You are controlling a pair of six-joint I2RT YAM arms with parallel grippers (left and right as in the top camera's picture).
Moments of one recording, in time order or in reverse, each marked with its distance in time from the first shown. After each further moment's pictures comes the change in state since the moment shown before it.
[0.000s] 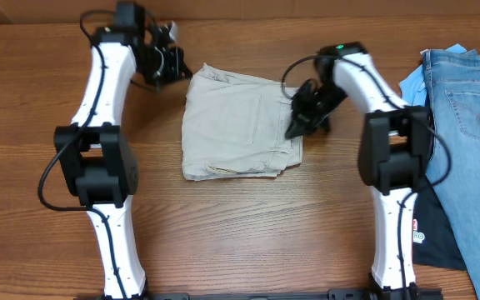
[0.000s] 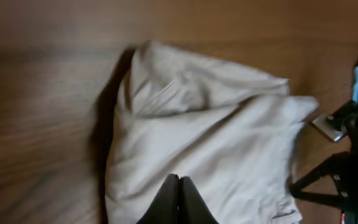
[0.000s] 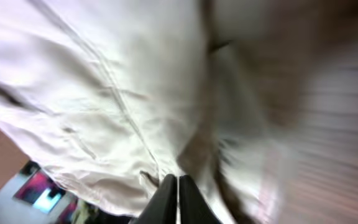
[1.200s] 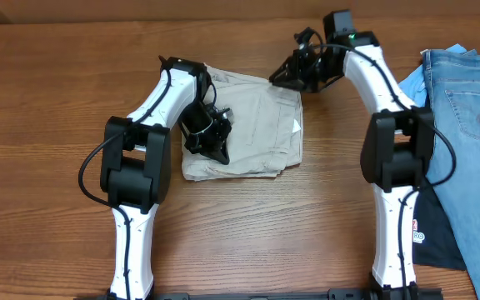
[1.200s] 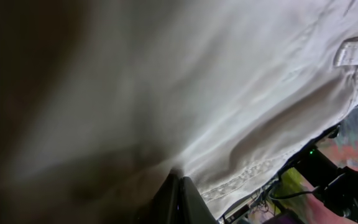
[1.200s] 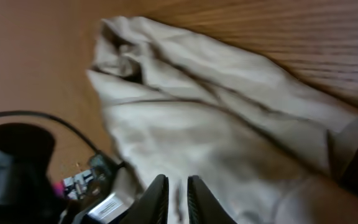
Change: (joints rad) left arm -0.247 0.000 -0.317 -0.397 -0.008 0.082; right arm -0.030 0.048 0.105 0.530 -0.267 0.035
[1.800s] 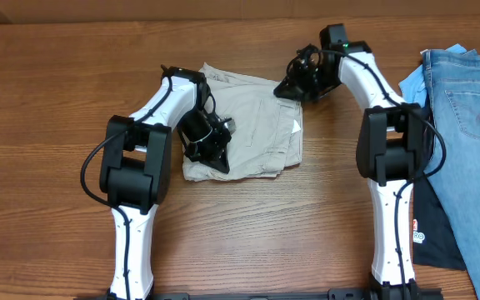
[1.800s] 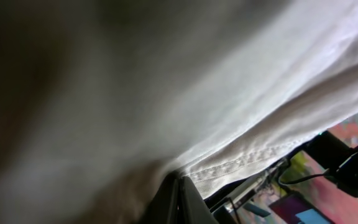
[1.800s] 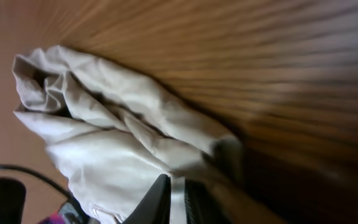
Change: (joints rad) left arm 0.000 -0.010 -0.087 0.023 0.027 0.110; right arm -0.021 0.094 0.057 -0.039 0.120 0.111
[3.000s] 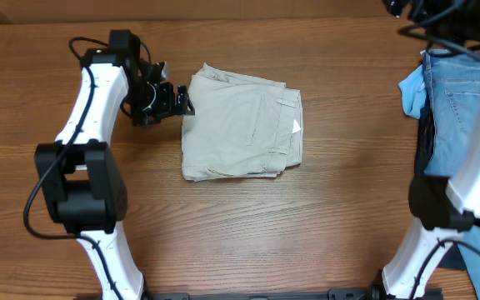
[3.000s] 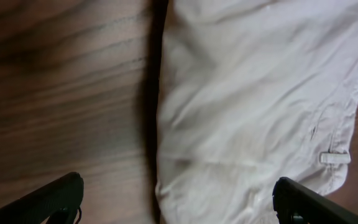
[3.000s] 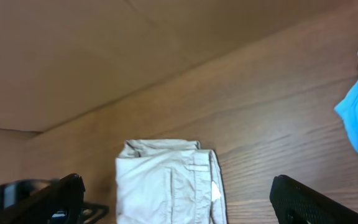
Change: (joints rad) left arm 0.261 -0.220 0.006 0.300 -0.182 -0.168; right arm -0.182 -0.542 0.730 -0.674 0.493 -0.011
